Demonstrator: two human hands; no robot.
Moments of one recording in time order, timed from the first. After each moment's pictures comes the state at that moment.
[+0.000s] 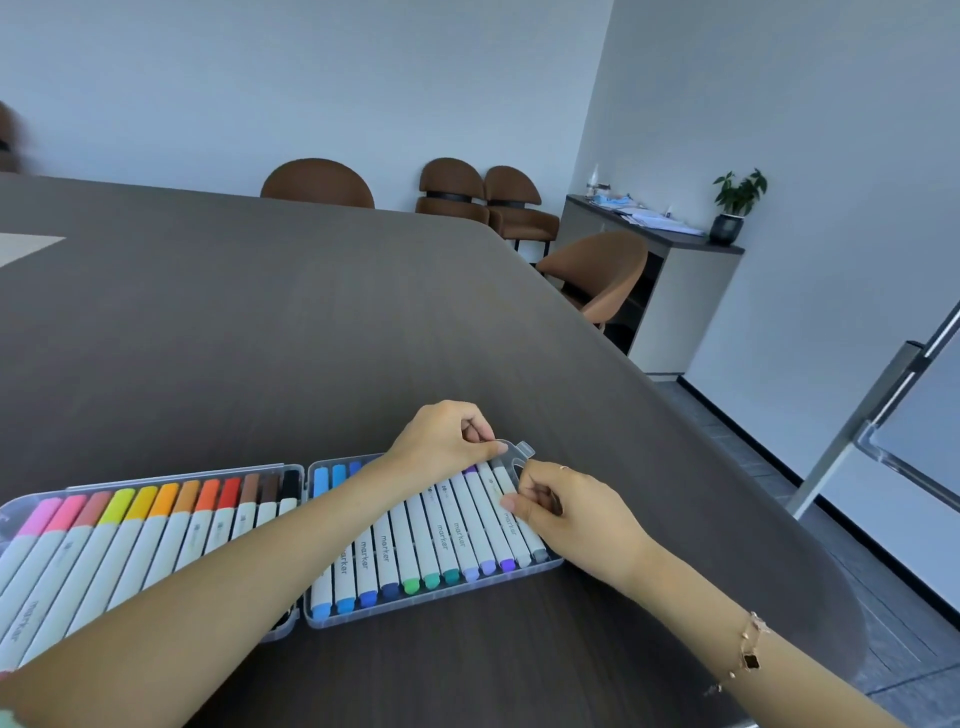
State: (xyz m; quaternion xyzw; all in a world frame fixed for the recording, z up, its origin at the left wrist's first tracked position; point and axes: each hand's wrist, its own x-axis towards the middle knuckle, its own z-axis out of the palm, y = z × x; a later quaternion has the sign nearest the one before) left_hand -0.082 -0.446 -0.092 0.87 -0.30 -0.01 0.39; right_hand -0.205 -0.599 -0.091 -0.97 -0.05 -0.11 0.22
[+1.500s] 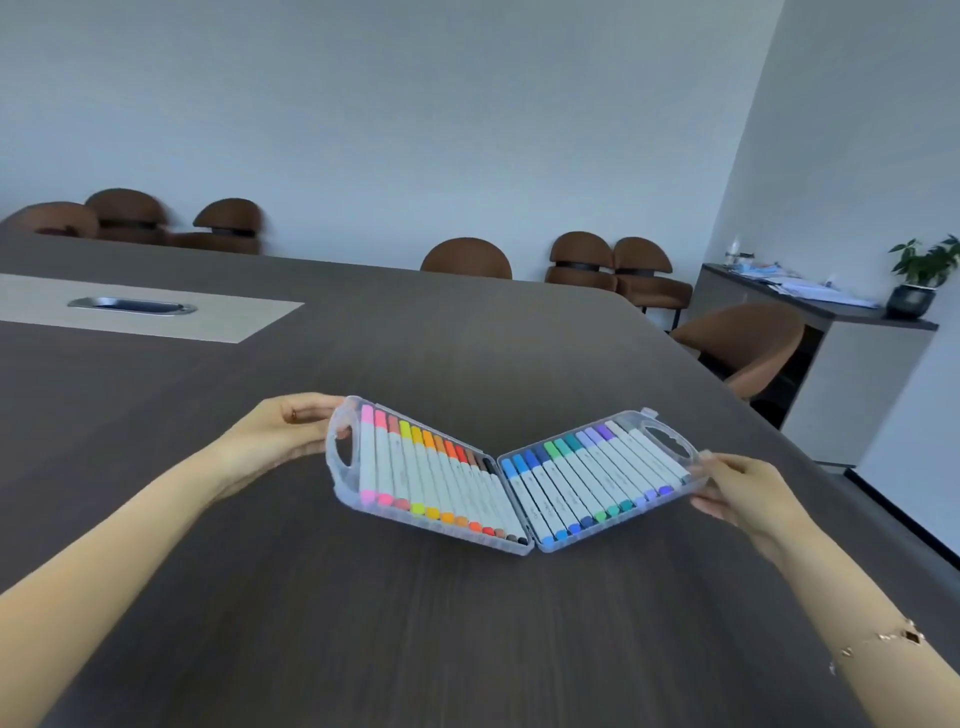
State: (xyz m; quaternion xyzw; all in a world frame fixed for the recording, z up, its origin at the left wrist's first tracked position) left_hand -0.126 -0.137 -0.029 0.79 -0.11 -0.02 0.60; right_hand -0.156 -0.593 -0.040 -0.77 0.19 -0.10 0.60
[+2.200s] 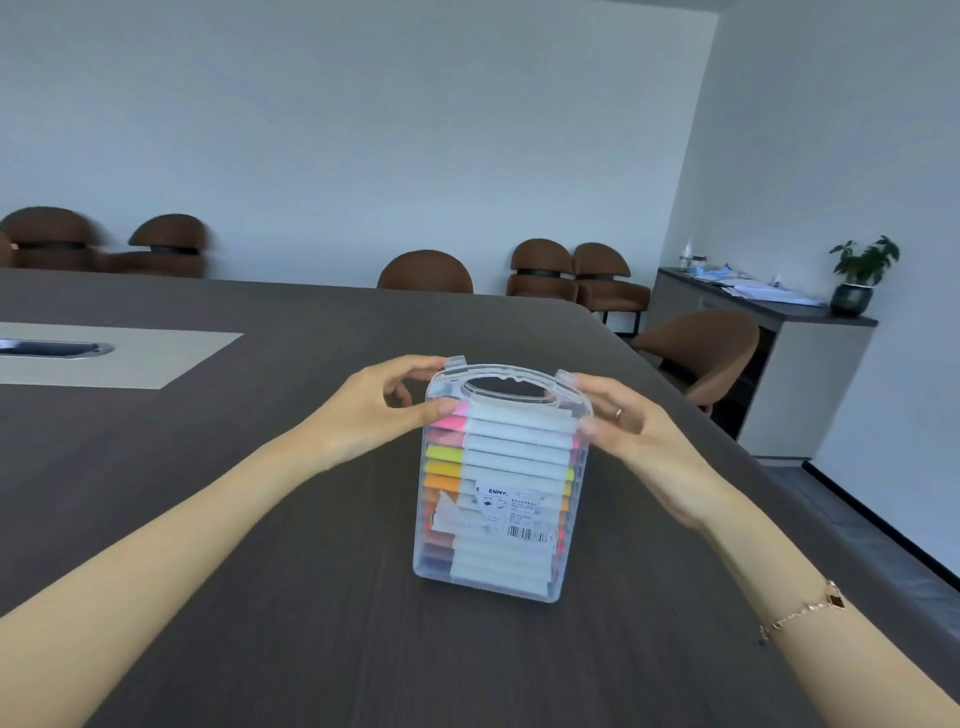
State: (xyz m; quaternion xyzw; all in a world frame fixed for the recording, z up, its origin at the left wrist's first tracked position) left_hand -0.057 -0.266 0.039 0.85 -0.26 0.08 0.45; right_hand -0.122 -0.541 0.035 -0.78 -0.17 -0.07 0.60
